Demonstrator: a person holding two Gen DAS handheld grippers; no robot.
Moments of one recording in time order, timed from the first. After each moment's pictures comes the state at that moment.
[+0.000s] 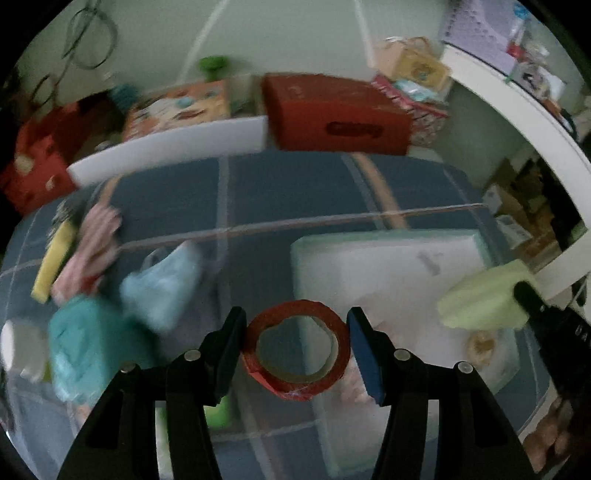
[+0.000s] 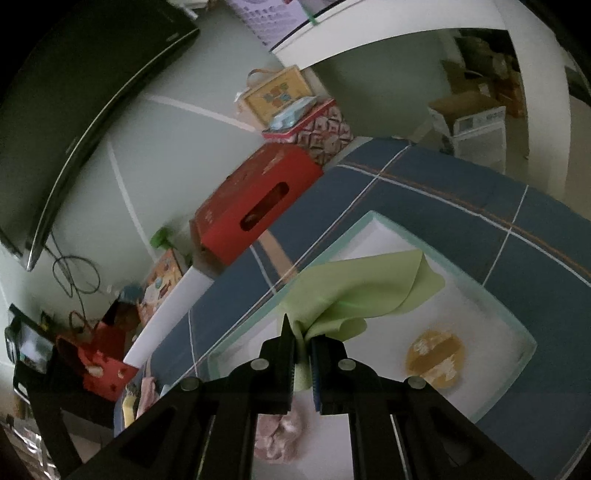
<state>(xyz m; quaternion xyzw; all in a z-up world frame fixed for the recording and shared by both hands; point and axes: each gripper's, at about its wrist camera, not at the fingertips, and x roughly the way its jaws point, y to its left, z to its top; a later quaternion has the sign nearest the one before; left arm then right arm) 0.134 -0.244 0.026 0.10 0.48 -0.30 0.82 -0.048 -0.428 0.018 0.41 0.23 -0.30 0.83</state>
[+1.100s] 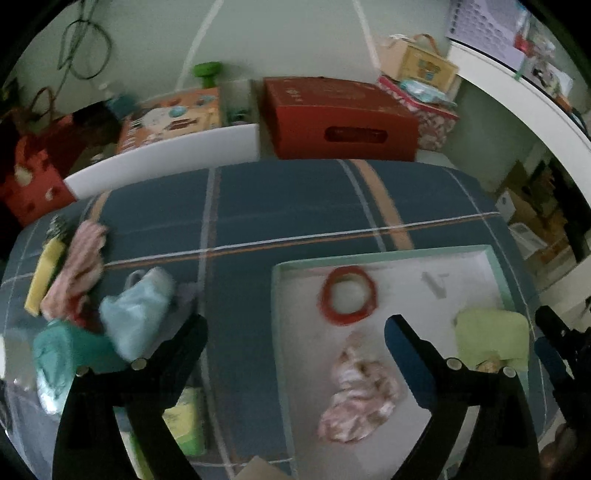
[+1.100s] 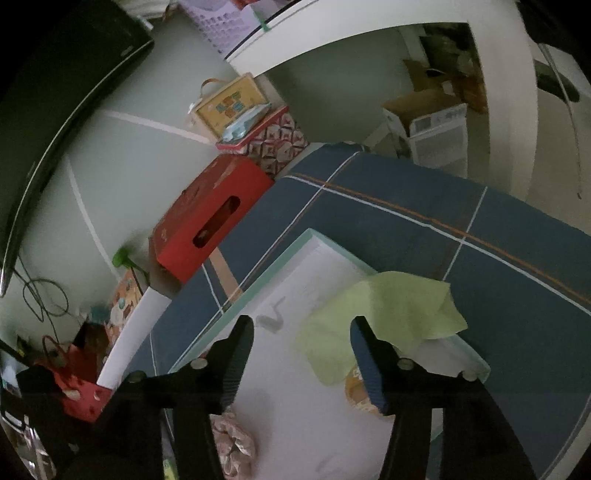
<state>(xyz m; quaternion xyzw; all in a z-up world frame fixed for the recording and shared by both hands) 0.142 -0.272 0.015 0.10 0.48 -0.26 0.83 -0.057 -0.454 0.009 0.41 0.26 -0.36 0.80</state>
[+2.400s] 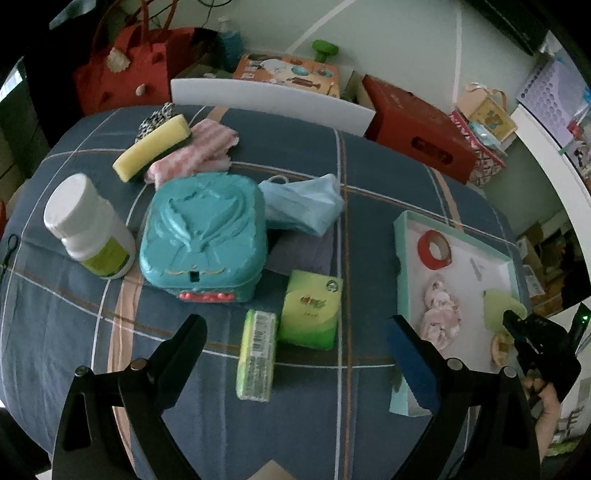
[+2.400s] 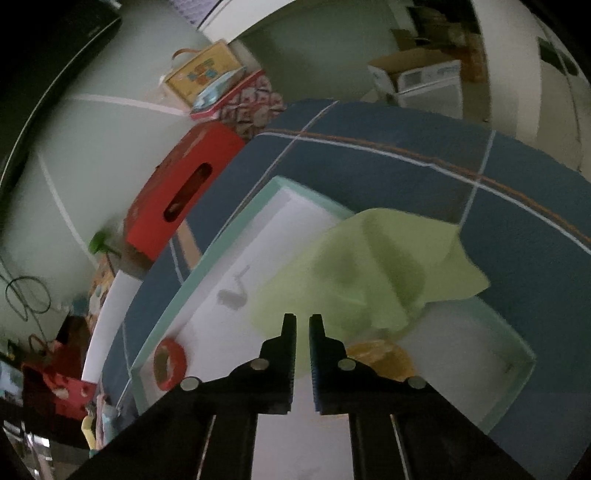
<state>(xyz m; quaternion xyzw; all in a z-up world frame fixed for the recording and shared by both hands) 0.125 -0.112 0.004 -0.02 0.53 -0.19 0.83 -0.041 -0.467 -0.052 0.45 0.29 -0.34 0.77</state>
